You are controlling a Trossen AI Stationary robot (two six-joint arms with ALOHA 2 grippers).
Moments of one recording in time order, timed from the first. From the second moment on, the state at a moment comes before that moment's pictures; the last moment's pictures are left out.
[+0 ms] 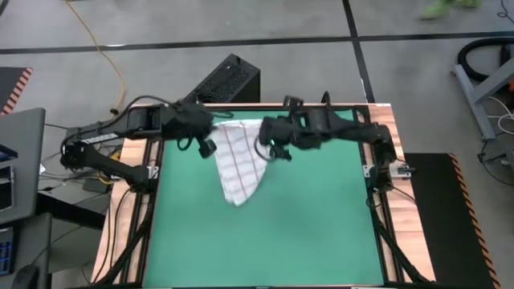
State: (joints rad) left arm 0.17 1.24 1.49 -0.97 -0.39 -0.12; right arm 0.01 1.90 2.30 -1.50 0.74 0.01
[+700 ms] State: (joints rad) left arm 0.62 1.40 1.67 -0.70 -0.30 0.64; right arm -0.33 1.90 2.30 -1.12 0.82 -0.43
